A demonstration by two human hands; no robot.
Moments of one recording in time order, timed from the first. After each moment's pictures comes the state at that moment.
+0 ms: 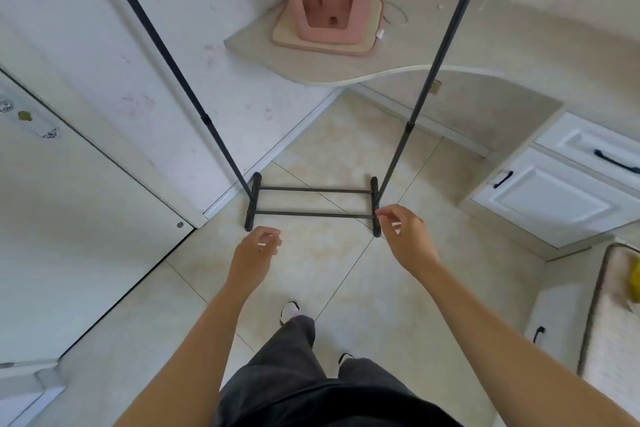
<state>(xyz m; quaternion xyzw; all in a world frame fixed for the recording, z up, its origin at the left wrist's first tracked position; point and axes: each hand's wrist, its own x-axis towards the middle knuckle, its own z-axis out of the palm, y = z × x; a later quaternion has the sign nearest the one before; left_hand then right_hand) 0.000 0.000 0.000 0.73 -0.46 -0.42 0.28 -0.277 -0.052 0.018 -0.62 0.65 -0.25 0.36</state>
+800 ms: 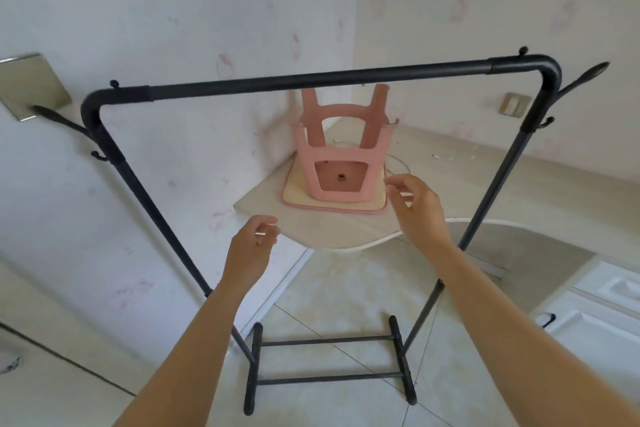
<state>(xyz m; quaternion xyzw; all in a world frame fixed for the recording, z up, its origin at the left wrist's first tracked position) 0.118 -0.365 0.159 0.64 -0.56 -0.34 0.42 -0.160 -0.395 0.206 -0.64 0.58 -0.46 0.20</state>
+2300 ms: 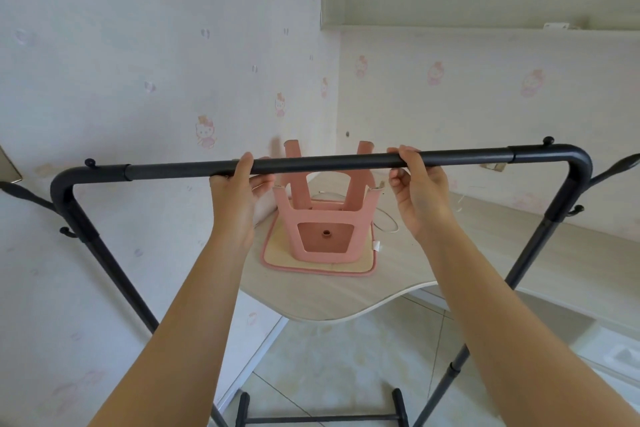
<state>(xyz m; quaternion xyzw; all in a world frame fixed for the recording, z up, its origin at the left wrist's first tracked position) 0.065 -0.489 0.328 0.40 -0.31 -0.46 0.73 -0.162 -0.487 0.336 -0.30 0.32 -0.73 0.52</state>
